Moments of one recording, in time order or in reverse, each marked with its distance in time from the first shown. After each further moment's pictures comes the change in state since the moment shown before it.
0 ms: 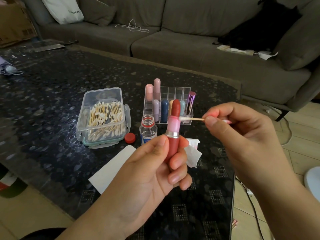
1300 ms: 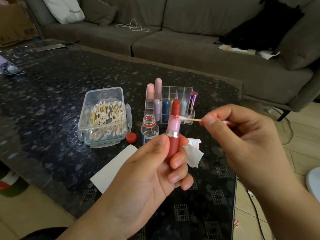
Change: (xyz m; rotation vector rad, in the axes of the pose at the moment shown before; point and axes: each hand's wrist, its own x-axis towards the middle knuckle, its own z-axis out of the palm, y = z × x) left_hand -0.001 0.001 0.000 -0.020 0.015 -0.003; right_hand -0.002 -0.002 0.003 -0.137 0.013 -0.018
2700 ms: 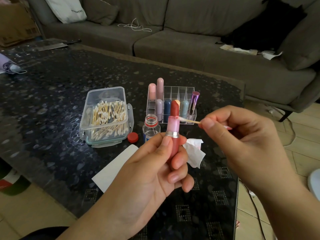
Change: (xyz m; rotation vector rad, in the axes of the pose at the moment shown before) left_hand -0.003 0.004 0.008 0.068 0.116 0.023; right_hand 0.002 0.000 0.003 0.015 -0.042 -0.017
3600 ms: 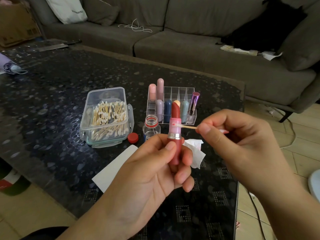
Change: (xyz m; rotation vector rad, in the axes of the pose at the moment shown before) left_hand 0.002 -0.001 -0.004 -0.049 -0.023 0.012; right_hand -0.002 0.001 0.000 0.016 -0.057 -0.008
